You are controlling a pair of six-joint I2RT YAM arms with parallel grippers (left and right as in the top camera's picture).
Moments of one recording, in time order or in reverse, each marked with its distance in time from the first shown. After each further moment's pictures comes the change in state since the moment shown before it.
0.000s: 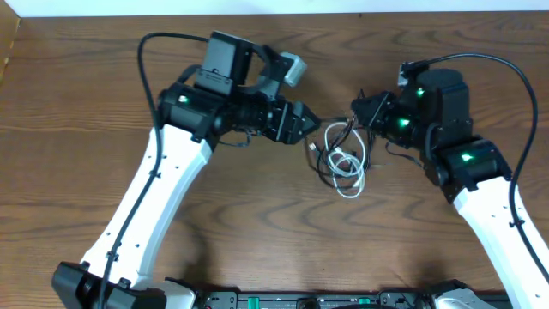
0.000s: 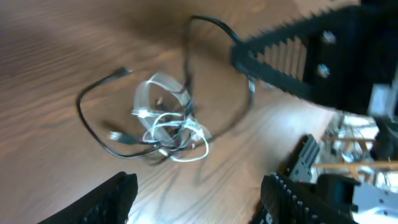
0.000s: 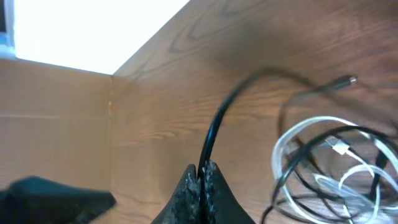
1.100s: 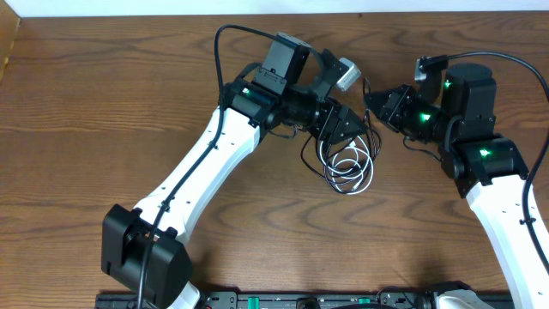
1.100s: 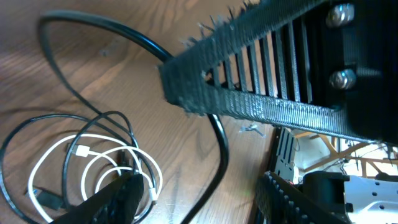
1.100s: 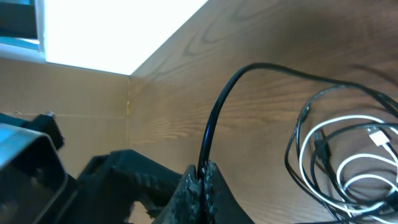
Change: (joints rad) left arm -0.144 0.196 0.000 0.282 0.152 0.010; right arm -0.113 0.000 0.000 0.025 -0.156 -0.019
